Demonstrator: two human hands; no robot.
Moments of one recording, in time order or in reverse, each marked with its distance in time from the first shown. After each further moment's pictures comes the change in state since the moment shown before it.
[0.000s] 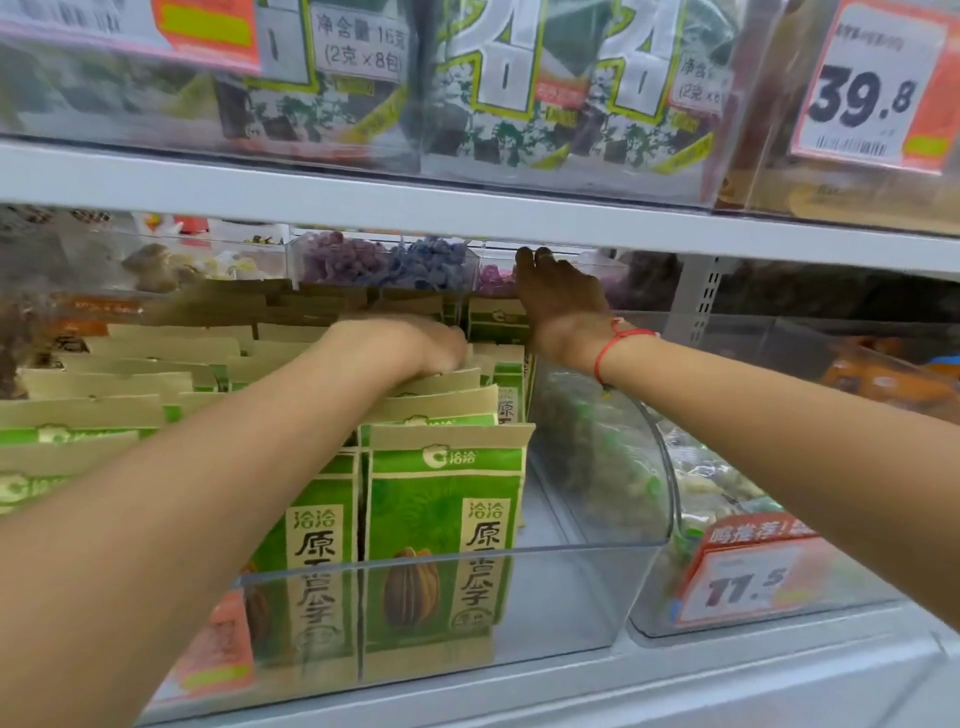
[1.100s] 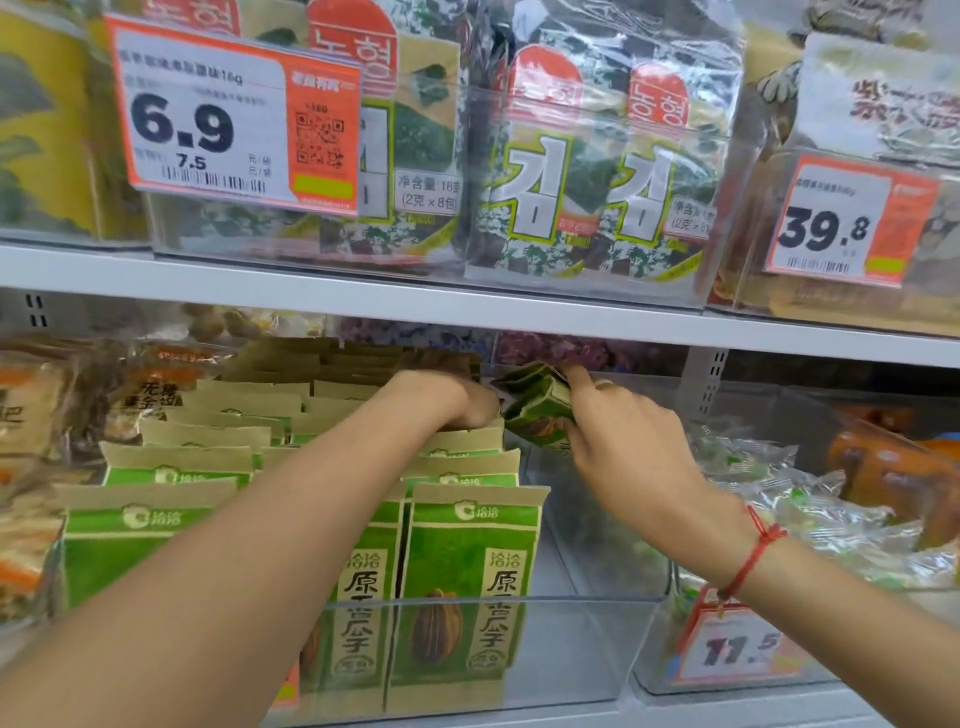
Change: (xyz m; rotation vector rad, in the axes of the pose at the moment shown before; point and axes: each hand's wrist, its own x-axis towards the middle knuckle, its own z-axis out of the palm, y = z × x) left_hand -0.017 0.007 -0.013 0.018 -0.102 0.079; right_hand -0.112 -0.002 -0.045 0.123 0.112 -0.038
